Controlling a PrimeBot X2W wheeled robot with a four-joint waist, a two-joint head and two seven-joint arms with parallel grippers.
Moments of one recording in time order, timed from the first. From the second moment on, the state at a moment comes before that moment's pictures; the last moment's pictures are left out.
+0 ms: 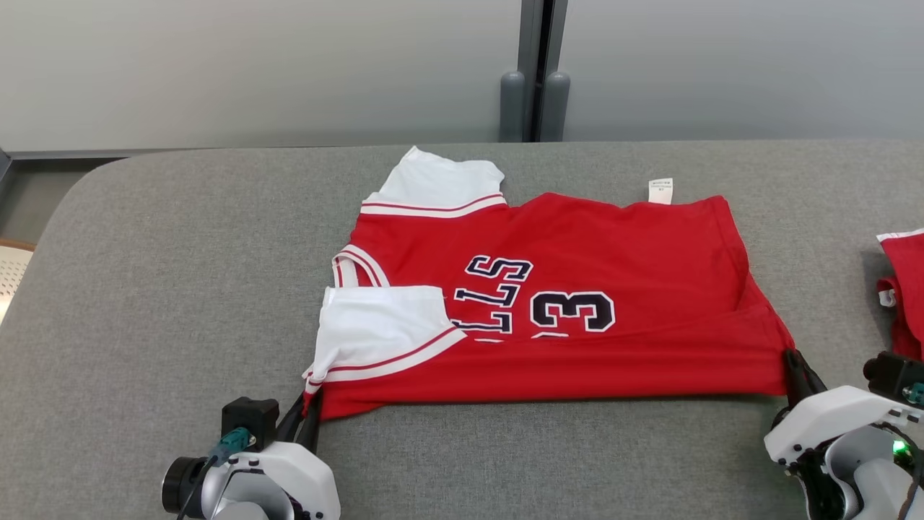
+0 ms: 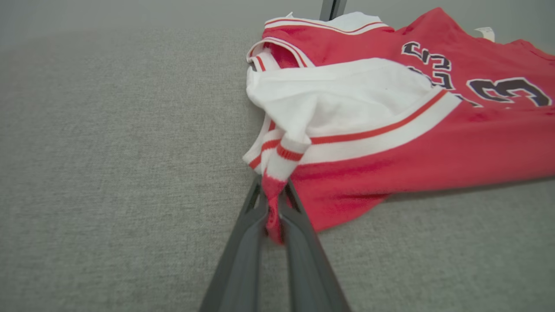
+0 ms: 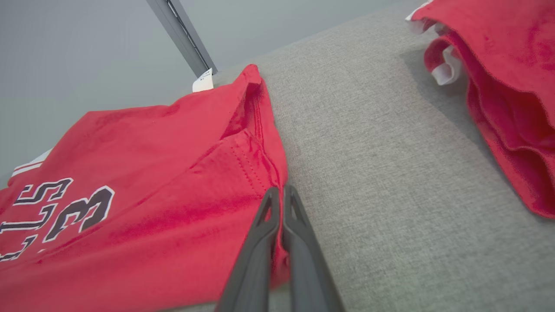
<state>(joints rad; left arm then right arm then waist) -0.31 0.07 -0.29 0.86 -0.31 -0.05 -0.26 -0.37 -0.20 0.05 0.85 0.52 0.13 -0.09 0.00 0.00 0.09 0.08</state>
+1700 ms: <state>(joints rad) -0.66 0.19 -0.30 0.62 -0.32 -0.06 -0.02 -0.44 -0.18 0.12 0.29 0.37 0.13 0.00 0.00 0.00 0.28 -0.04</state>
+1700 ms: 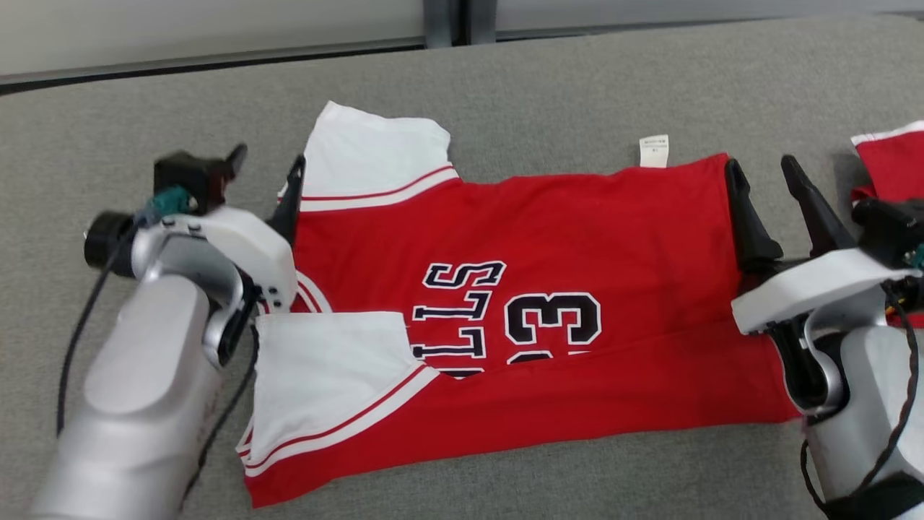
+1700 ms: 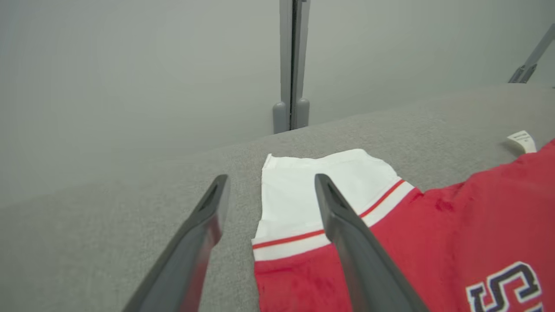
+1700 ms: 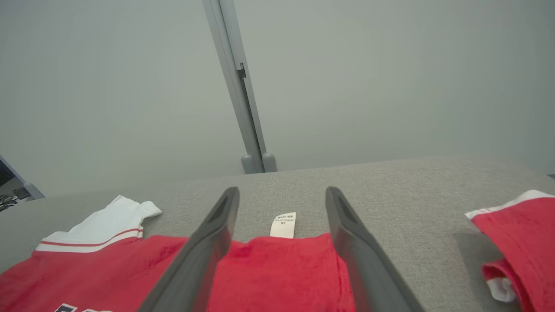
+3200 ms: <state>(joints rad) -1.21 0.42 -0.76 0.85 -0.73 -0.13 0.27 -0.78 -0.22 0.22 0.58 0.50 0.13 0.00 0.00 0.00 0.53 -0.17</state>
